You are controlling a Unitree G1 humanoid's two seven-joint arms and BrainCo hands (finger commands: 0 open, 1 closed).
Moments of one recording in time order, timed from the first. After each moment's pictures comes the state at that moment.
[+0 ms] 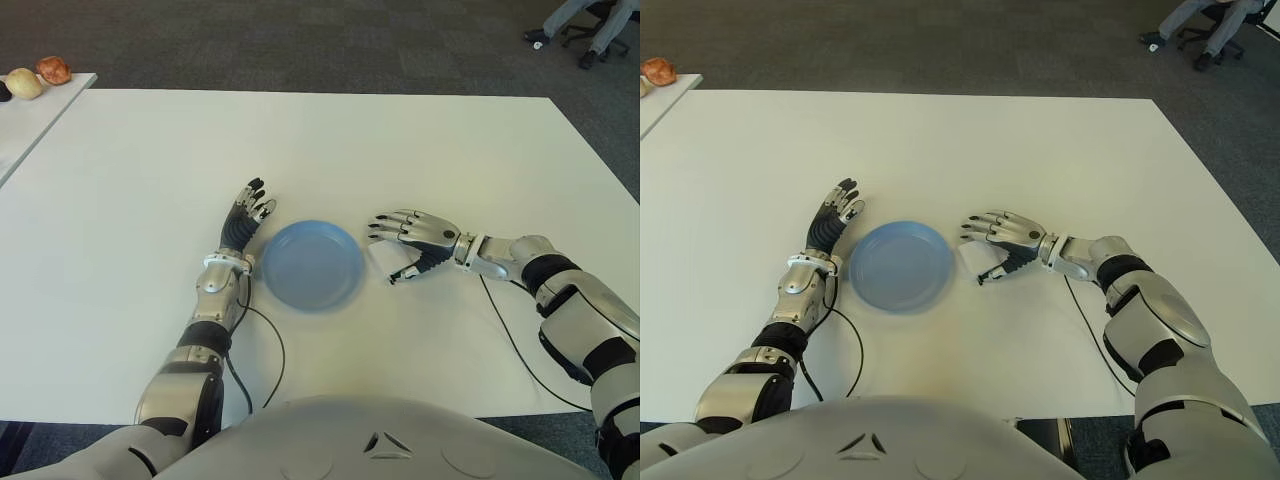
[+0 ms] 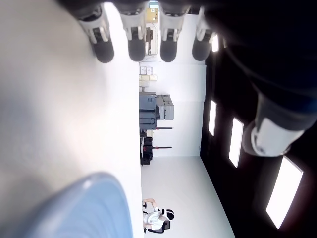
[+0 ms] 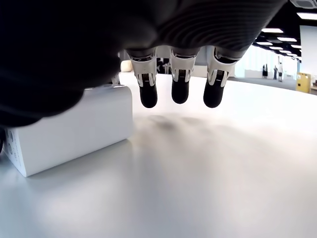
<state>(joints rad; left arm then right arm) -0.22 0.08 0.10 0.87 -0.08 -0.51 -0.19 -0.72 -0.65 0.92 1.12 -1.16 -0.89 -0.75</state>
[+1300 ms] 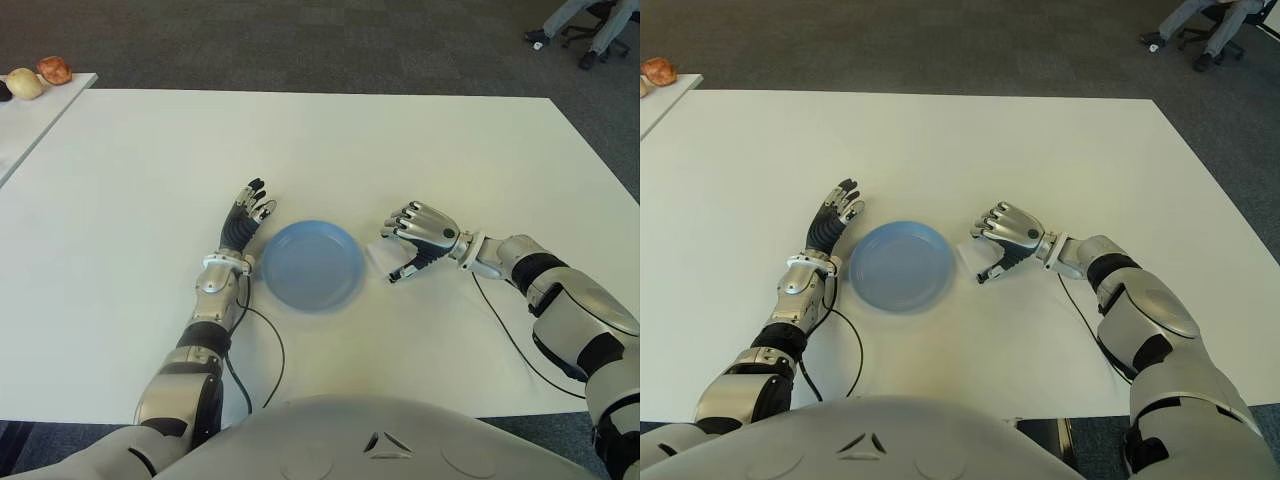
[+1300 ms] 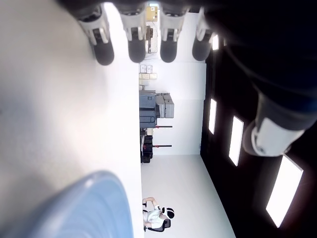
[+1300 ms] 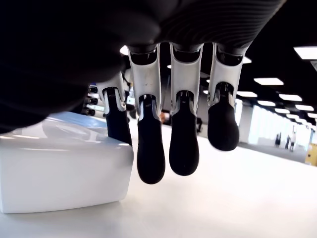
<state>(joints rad) -0.22 0.08 0.10 0.86 -0.08 -0.51 -0.19 -0.74 -0.61 1.06 1.15 -1.29 -0.69 -1.19</state>
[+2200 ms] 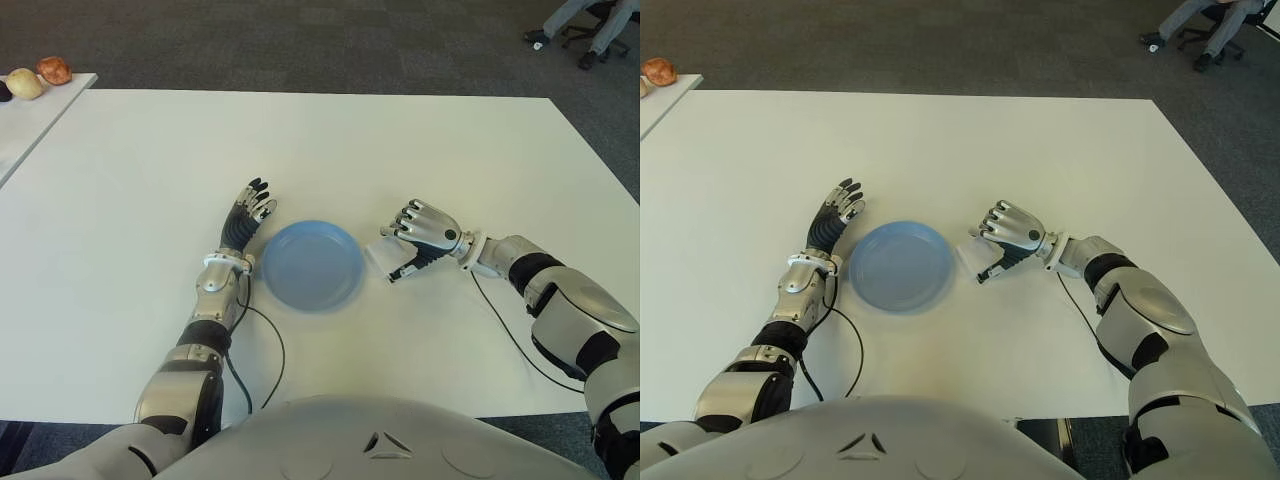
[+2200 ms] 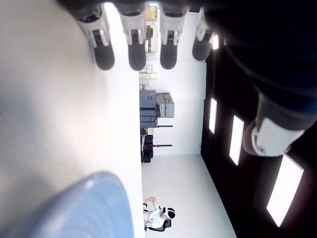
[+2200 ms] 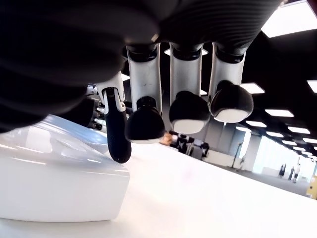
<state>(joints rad) -0.24 0.07 0.10 0.89 -0.08 -0.51 -0.19 -0.76 -0.61 1.11 1.14 -1.31 -0.60 -1.30</state>
